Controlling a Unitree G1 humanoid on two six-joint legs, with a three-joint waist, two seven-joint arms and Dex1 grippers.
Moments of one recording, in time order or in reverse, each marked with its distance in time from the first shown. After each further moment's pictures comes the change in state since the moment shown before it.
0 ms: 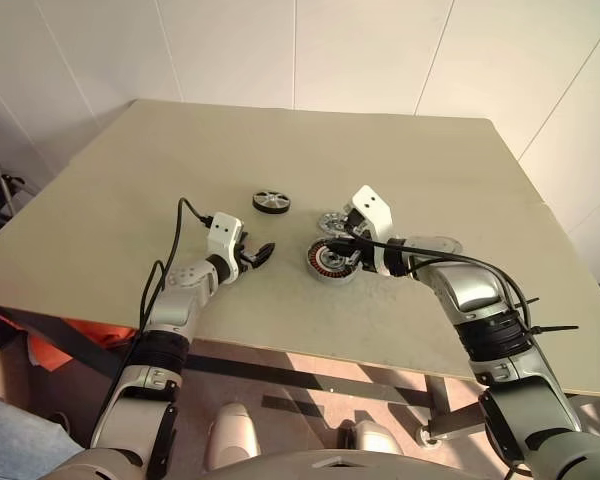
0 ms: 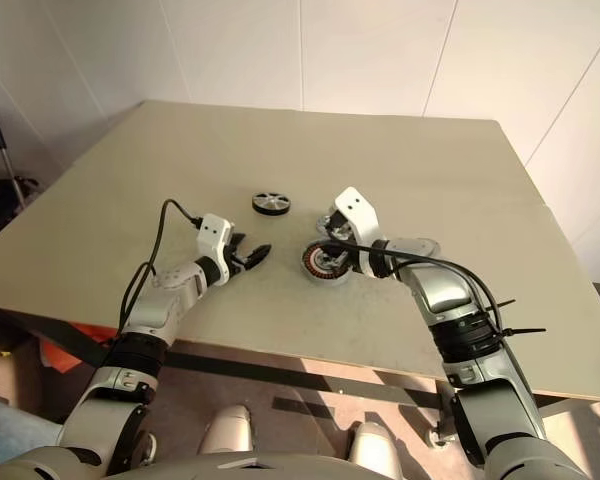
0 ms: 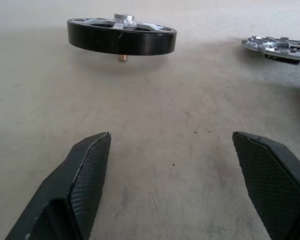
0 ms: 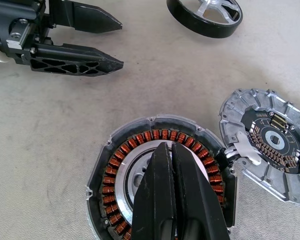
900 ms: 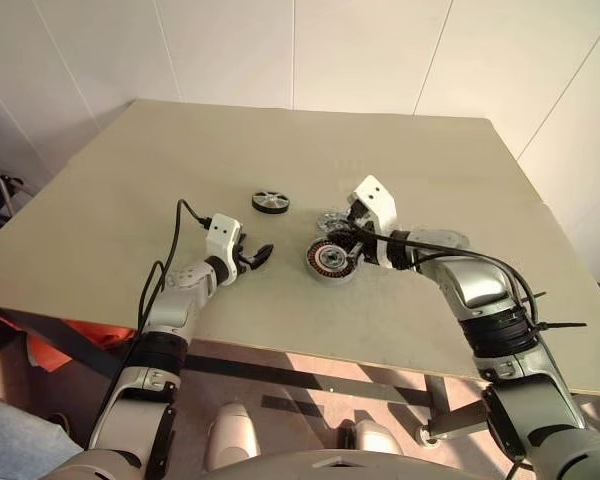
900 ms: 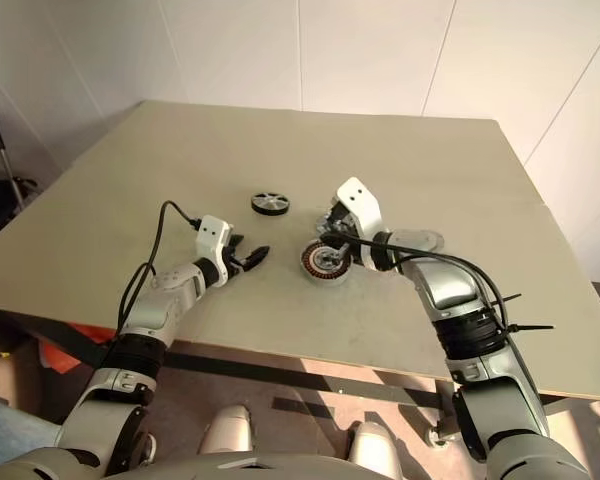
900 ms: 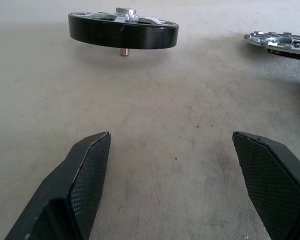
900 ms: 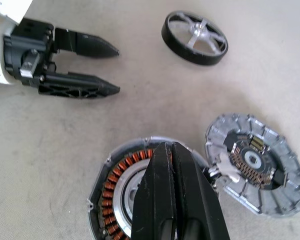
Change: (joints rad) left arm 0.007 0.006 0.000 0.000 0.000 0.002 0.001; right arm -0.027 -0.015 -0.025 -0.062 0.023 0.017 -0.014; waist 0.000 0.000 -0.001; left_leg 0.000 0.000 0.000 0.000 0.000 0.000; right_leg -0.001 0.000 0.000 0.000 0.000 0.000
